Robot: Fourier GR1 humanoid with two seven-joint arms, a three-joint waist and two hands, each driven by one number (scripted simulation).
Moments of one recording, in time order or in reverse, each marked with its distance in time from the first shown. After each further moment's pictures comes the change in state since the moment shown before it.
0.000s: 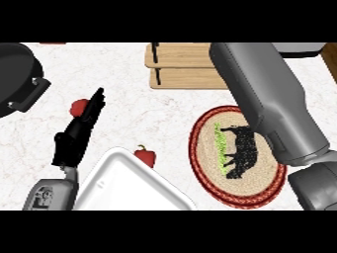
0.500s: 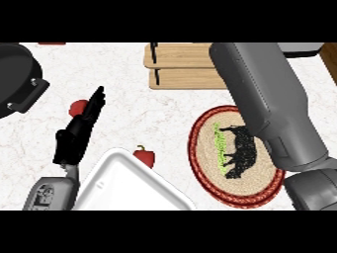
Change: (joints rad) left arm -0.014 -0.003 0.005 0.009 -0.002 0.005 0.006; right arm 0.041 0.023 -0.062 -0.143 -0.063 -0.040 -0.006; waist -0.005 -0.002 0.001
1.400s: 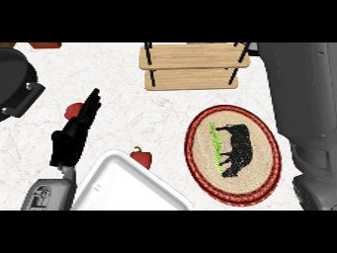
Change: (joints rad) left arm 0.015 0.005 0.024 0.020 0.006 0.006 -0.018; right arm 0.033 -0.045 -0.126 -0.424 -0.098 0.011 0.030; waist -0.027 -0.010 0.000
